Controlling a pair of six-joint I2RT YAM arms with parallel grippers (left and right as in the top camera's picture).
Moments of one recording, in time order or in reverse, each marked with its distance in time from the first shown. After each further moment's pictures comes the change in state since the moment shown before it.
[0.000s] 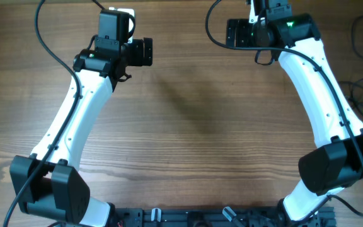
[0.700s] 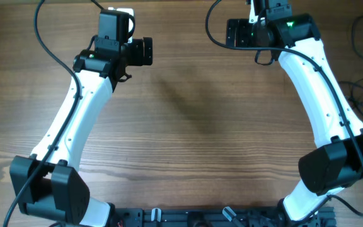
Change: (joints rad) left arm 0.000 -0.004 -0.010 0.018 0.000 -0.019; right arm 0.000 0.000 0.000 0.000 0.000 -0.003
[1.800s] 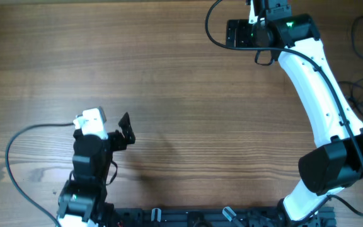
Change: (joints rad) left arm 0.070 -1.114 -1.138 0.369 -0.003 -0.193; right arm 0.000 0.000 -0.004 0.000 0.000 -0.001
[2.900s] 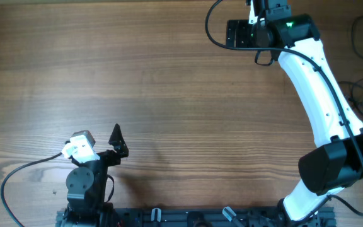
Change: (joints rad) left arm 0.068 -0.533 -0.156 -0.167 0.000 -0.038; right arm 0.000 0.000 -0.002 0.000 0.000 0.000
